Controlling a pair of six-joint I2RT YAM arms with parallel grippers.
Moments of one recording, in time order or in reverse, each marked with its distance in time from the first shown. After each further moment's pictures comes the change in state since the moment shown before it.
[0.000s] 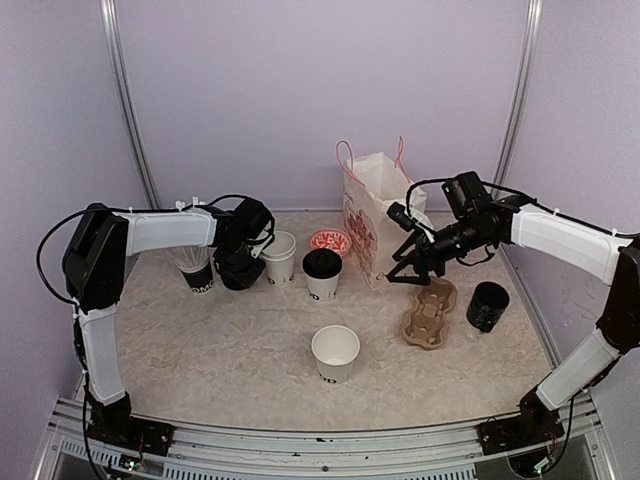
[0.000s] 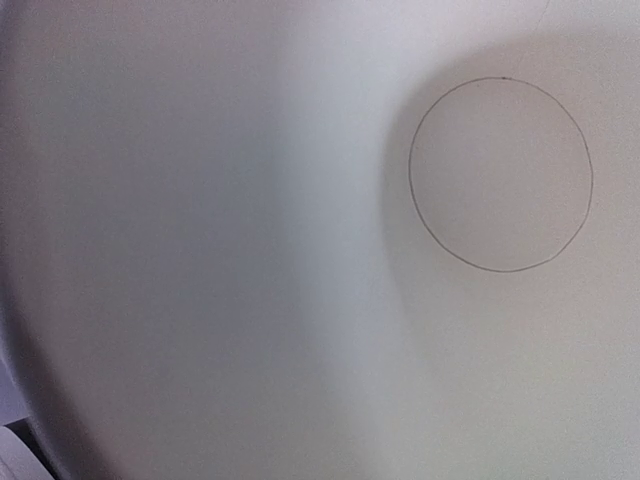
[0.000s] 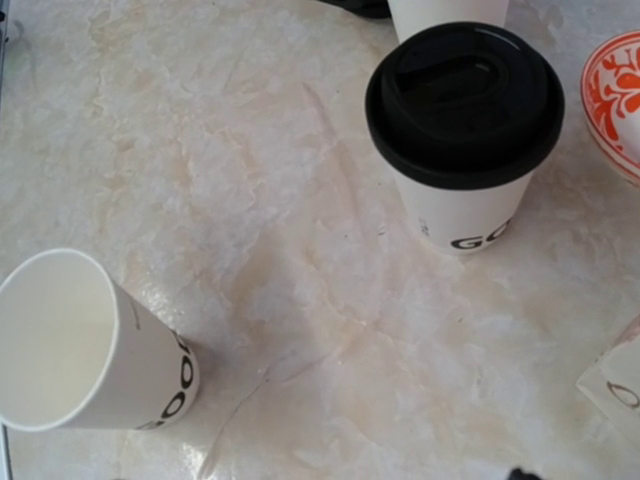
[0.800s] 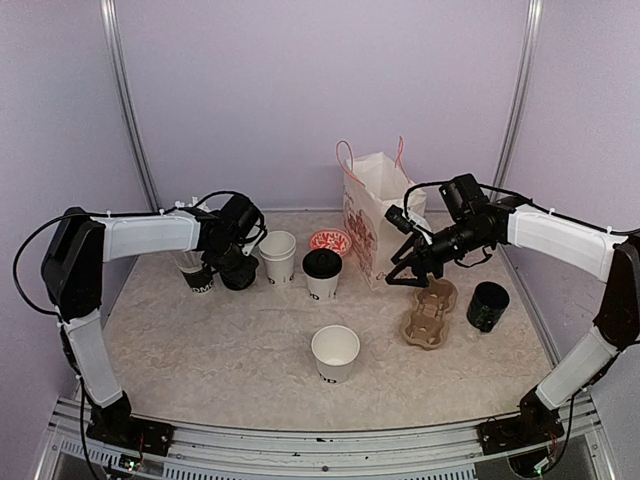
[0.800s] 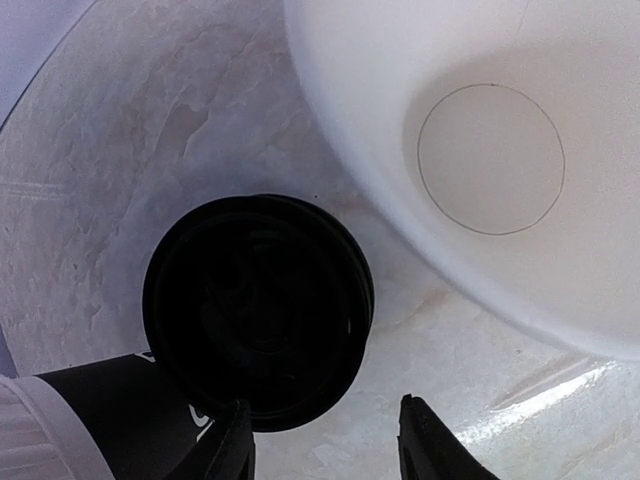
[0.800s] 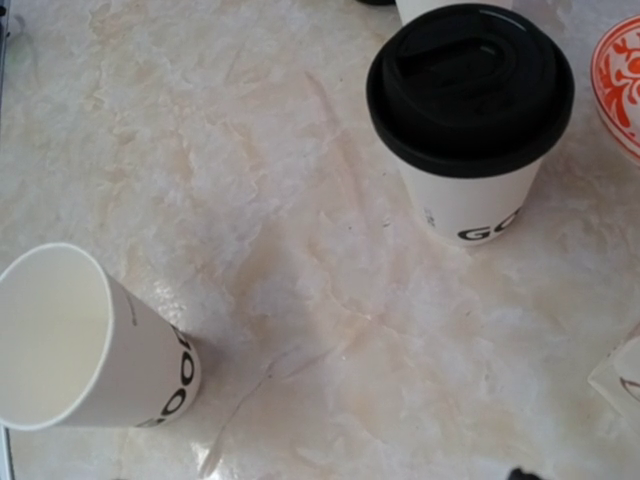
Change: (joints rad) left arm 0.002 -0.139 -0.124 0.076 0.000 -0.030; right arm 0.000 0.024 0.000 0.000 -0.007 0.001
